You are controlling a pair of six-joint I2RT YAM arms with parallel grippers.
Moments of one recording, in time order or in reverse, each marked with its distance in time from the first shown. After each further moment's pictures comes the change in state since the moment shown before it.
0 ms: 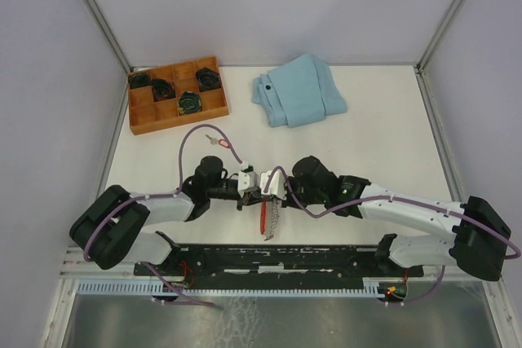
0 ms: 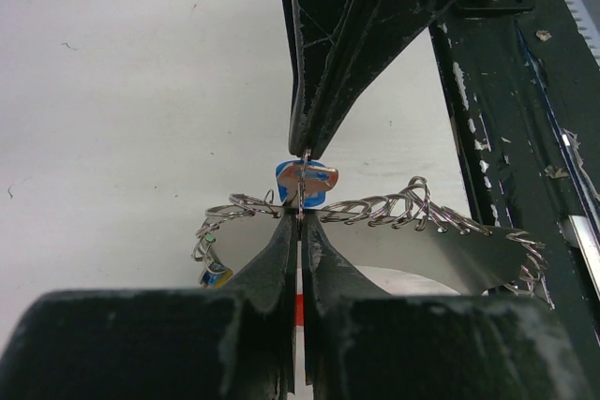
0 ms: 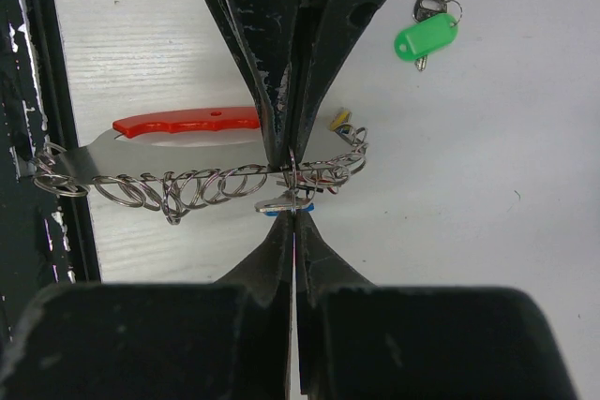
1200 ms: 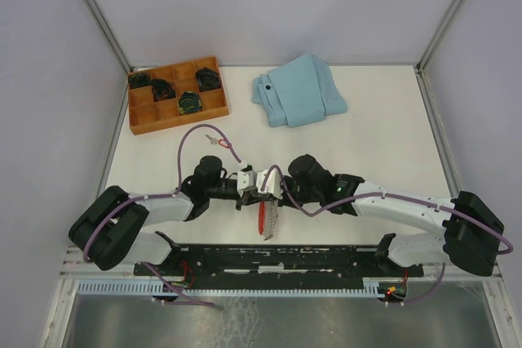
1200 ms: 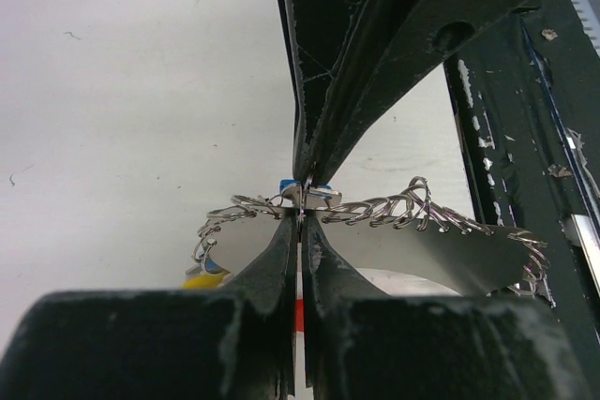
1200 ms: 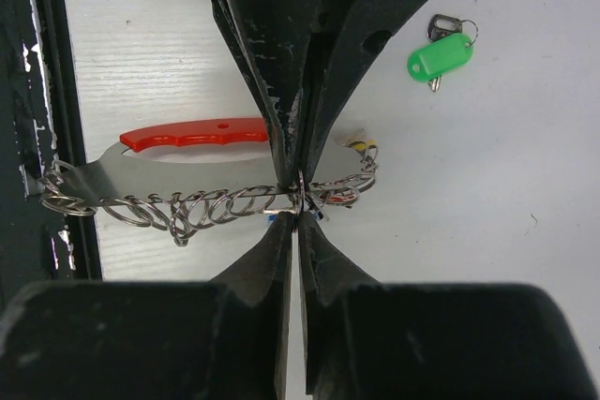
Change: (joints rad) left arm 0.007 -0.001 0.000 -0.025 -0.007 0.000; right arm -0.003 0.062 0.012 0.044 -0.048 0.007
